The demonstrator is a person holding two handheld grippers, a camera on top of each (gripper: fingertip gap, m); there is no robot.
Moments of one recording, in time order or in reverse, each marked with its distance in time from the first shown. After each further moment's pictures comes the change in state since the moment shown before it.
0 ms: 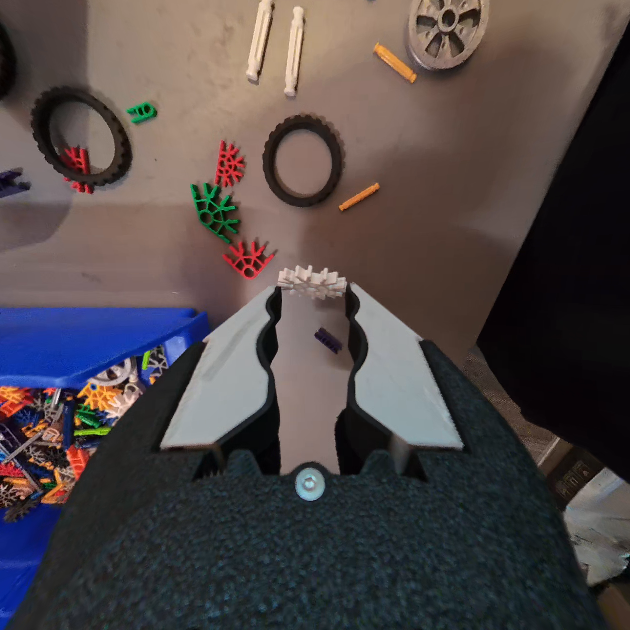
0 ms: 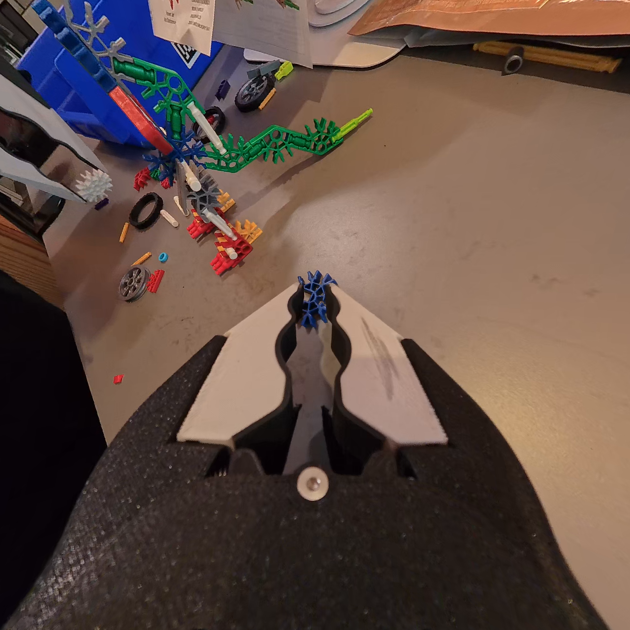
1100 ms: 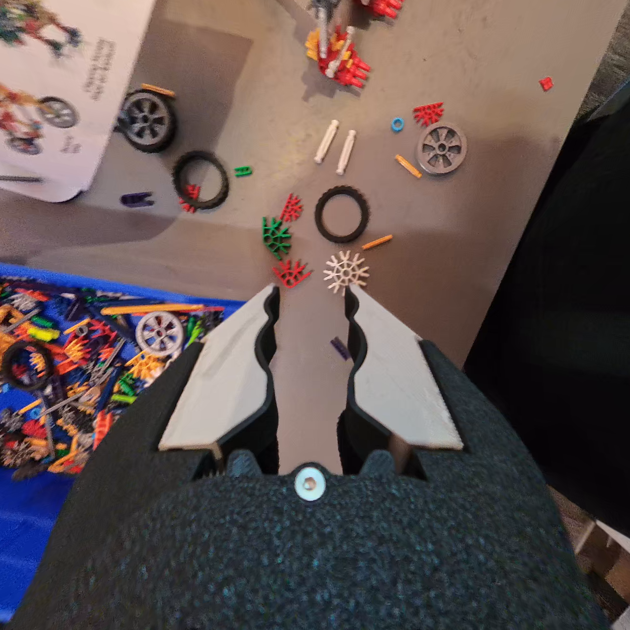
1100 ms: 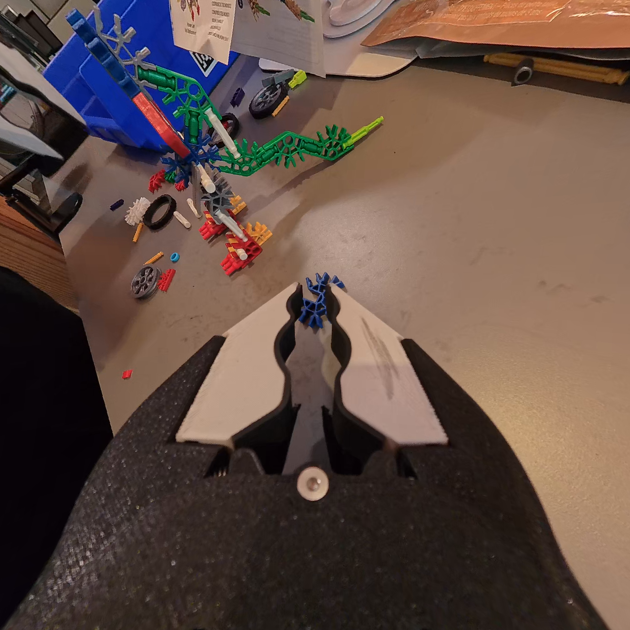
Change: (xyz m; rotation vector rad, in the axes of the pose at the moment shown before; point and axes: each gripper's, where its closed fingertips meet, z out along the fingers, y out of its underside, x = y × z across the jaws) left arm -0.018 -0.017 -0.051 0.248 -0.088 -0.122; right arm -0.004 -0.002 -0.002 0.019 -0.031 -0.012
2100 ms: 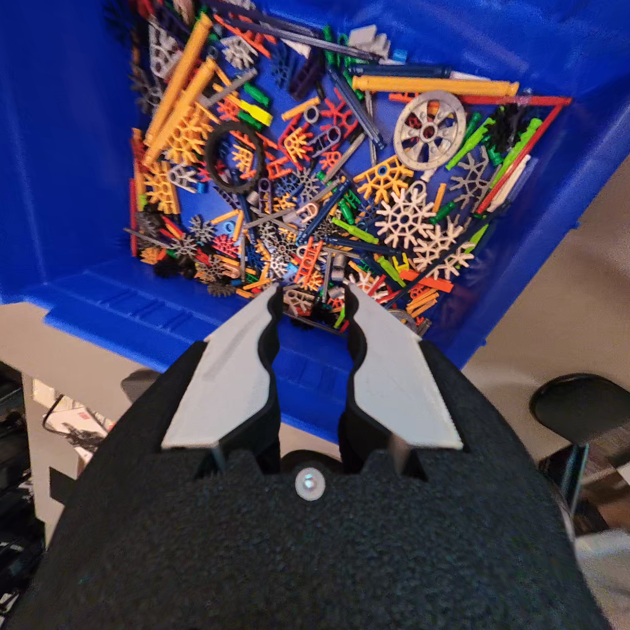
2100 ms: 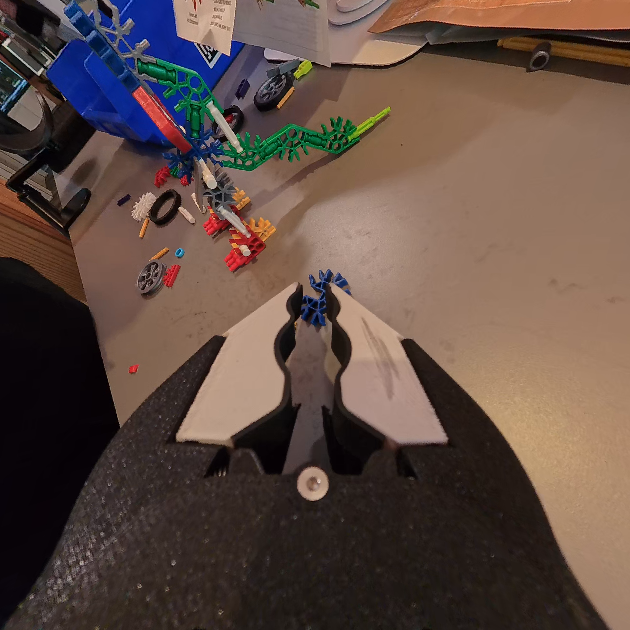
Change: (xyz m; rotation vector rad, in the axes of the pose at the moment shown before) left arm -0.176 0.124 -0.042 -0.352 -0.224 -0.091; right arm -0.001 0.002 0.001 -0.022 -0.026 0.011
